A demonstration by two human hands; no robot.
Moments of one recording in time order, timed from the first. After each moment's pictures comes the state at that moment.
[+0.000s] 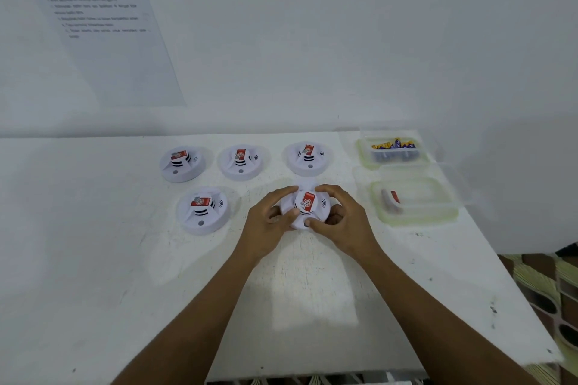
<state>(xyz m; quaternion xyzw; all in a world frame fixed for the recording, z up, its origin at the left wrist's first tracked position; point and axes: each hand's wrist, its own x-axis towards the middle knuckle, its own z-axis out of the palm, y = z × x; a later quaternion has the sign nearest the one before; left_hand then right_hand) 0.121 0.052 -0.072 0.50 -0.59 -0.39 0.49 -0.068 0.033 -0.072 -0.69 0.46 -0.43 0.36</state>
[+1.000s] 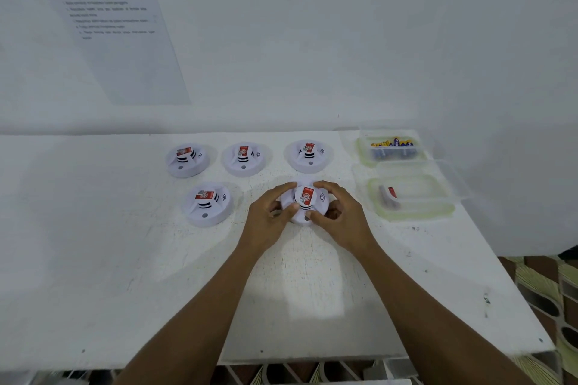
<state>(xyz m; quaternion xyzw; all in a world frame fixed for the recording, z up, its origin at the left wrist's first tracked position) 0.117 0.060 -0.071 0.51 -0.60 -0.35 0.50 -0.067 0.036 -0.077 -0.68 0.45 -0.44 0.37</state>
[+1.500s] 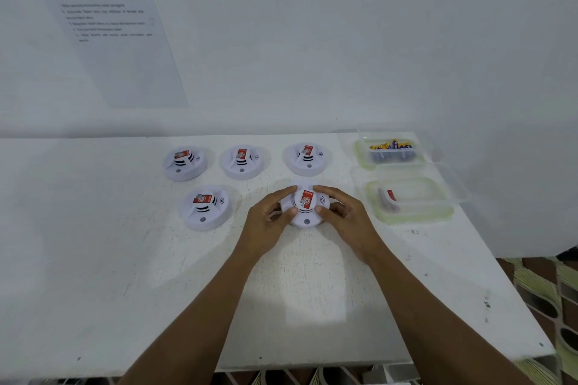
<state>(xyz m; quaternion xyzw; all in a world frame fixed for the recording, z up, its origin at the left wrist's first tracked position) 0.120 0.059 -0.076 0.49 -0.60 -0.38 0.50 -0.076 0.033 -0.069 -0.61 0.43 -0.44 0.50</state>
